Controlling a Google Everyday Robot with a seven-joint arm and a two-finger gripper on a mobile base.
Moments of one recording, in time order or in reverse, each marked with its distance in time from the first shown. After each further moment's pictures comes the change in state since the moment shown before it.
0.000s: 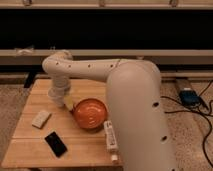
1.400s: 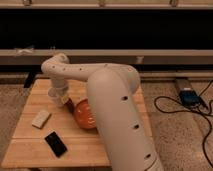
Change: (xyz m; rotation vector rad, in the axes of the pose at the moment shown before) arm 0.027 -0.035 0.049 -0.003 0.032 0.023
